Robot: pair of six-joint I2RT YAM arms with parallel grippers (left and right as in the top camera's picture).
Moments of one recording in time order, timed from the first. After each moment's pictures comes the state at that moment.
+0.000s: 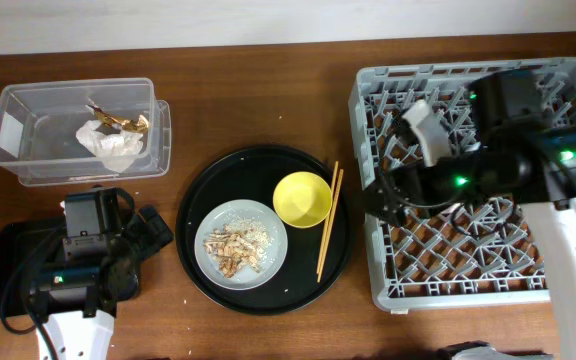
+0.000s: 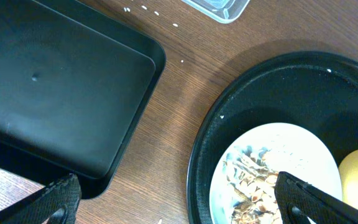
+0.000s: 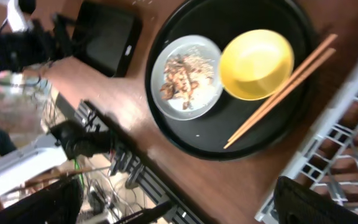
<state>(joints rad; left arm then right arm) 0.08 0.99 0.92 -0.98 -0.09 -0.48 0.16 1.41 1.73 -1.54 -0.69 -0.16</state>
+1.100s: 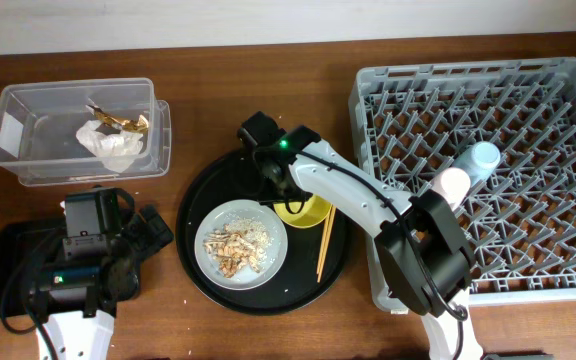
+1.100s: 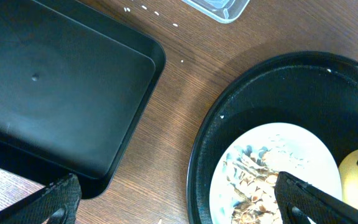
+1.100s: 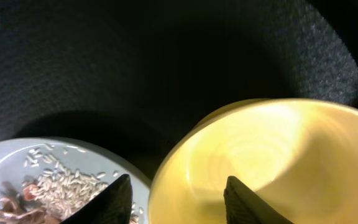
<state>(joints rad) 0.08 0.99 0.92 -0.98 -0.09 -0.48 0.68 2.14 1.71 -0.96 0.00 0.61</state>
